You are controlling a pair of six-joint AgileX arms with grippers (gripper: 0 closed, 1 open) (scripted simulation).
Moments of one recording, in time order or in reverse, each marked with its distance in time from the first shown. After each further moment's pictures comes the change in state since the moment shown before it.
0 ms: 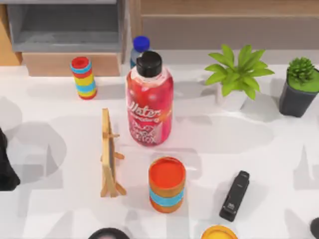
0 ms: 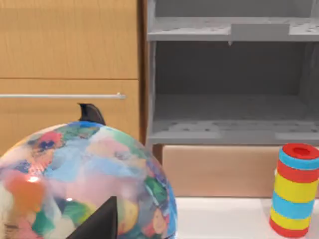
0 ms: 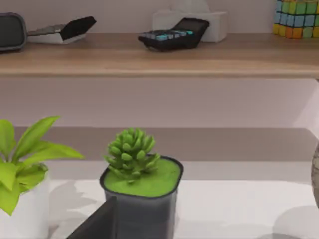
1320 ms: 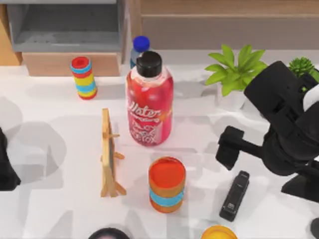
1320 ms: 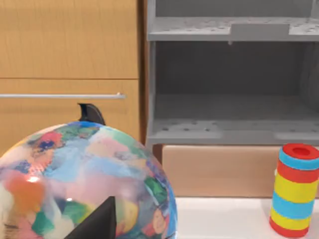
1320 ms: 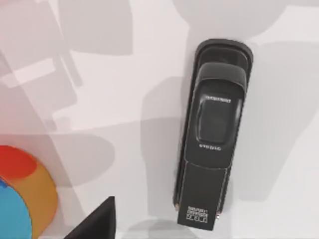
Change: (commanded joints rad) left arm 0.000 0.000 0.000 0.000 0.000 0.000; right arm 0.628 1.516 0.977 -0.830 0.002 1.005
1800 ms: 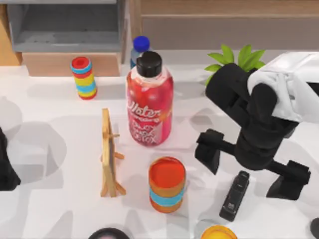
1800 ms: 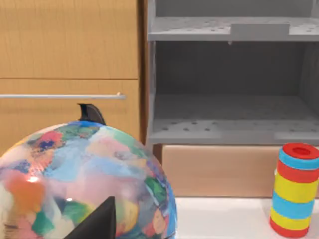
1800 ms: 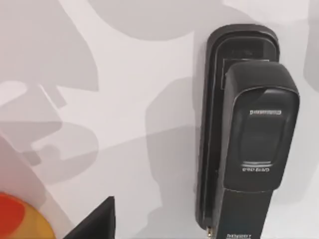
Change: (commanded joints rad) left arm 0.000 0.000 0.000 0.000 0.000 0.000; right arm 0.034 0.270 0.199 -0.129 -0.002 0.138
